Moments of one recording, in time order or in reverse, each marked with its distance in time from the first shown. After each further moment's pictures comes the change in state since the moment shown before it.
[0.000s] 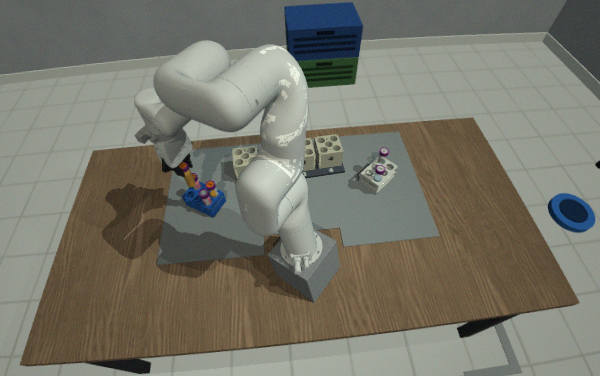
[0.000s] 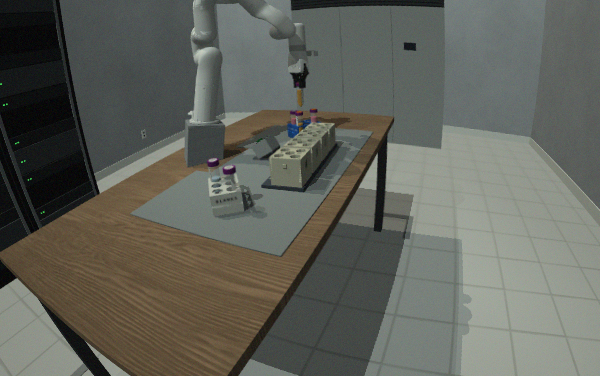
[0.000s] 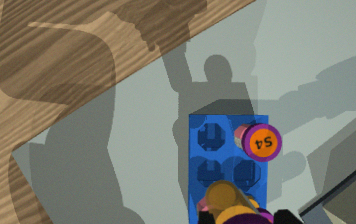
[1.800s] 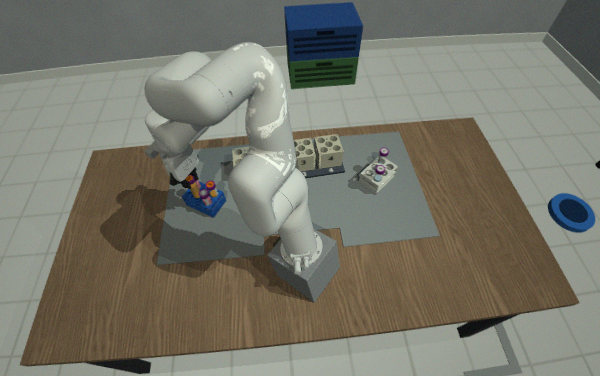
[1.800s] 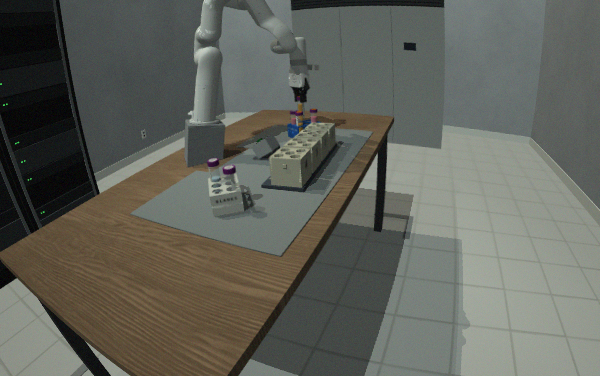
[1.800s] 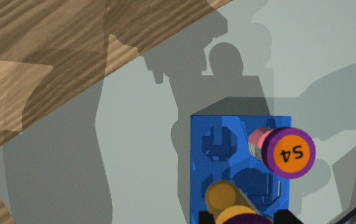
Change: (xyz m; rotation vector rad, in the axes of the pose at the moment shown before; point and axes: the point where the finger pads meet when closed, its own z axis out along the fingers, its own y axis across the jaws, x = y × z) arm 0.000 0.000 0.067 0.000 0.000 0.000
